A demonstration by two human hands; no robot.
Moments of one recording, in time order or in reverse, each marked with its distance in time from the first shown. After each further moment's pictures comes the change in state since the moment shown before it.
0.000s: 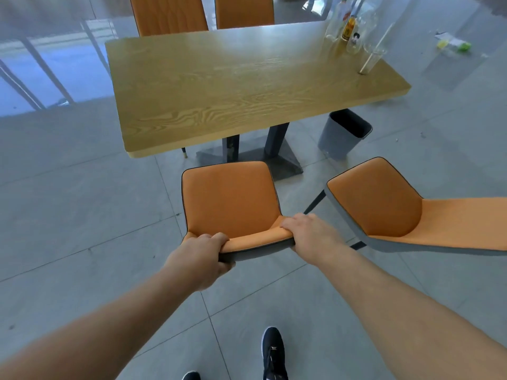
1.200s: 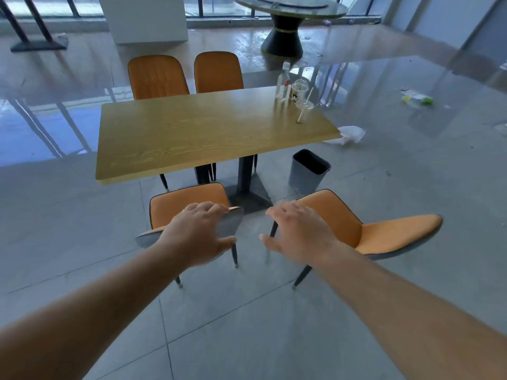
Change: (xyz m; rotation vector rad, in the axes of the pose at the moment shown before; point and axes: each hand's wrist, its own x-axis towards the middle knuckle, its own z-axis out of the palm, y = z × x) left_hand -0.080 0.283 -0.048 0.153 0.404 0.124; right_hand -0.185 0.165 -0.114 -0.041 0.355 -0.180
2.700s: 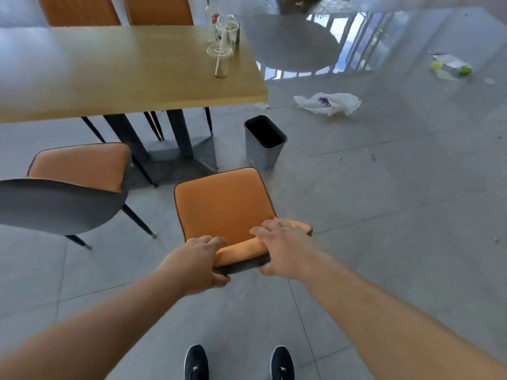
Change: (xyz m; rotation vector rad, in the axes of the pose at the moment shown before) left_hand 0.235 0.456 0.285 -0.094 -0.405 -0.234; right_hand -0.066 0.565 0.072 -0.057 -0.419 -0.184
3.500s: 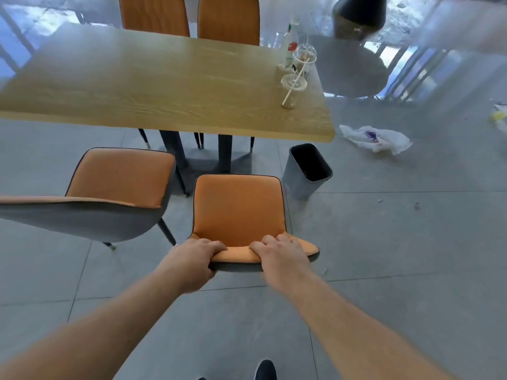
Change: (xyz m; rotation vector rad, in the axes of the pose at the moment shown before) left_hand 0.059 -0.163 -0.080 -0.148 0.076 -0.130; right_hand 0.176 -0.095 -0.051 -0.054 0.146 -0.109
